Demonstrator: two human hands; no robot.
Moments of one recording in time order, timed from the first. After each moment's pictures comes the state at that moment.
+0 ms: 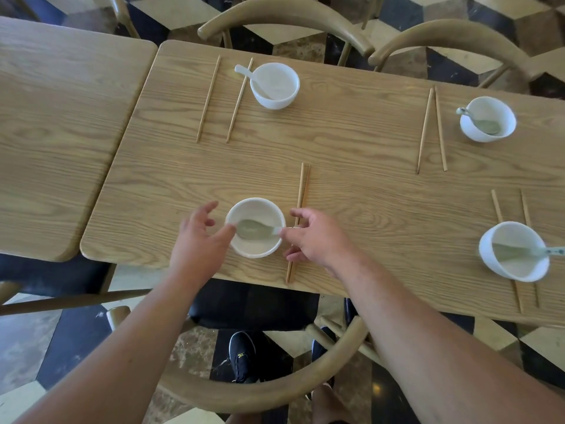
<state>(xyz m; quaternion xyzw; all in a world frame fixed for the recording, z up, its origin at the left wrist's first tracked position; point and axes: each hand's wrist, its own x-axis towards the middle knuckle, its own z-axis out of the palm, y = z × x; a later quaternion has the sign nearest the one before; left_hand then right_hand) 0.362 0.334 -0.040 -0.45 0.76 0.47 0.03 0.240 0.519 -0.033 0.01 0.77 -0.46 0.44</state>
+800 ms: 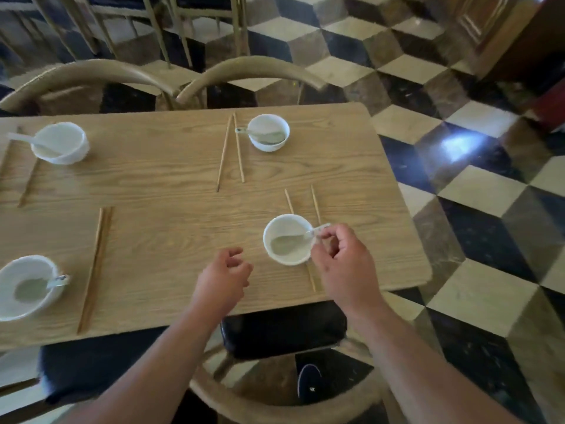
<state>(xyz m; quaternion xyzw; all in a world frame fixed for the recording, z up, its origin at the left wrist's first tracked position) 0.215 0.737 -0.011 -0.35 0.75 0.55 0.14 0.167 0.948 0.022 0.03 0.90 -0.44 0.05</state>
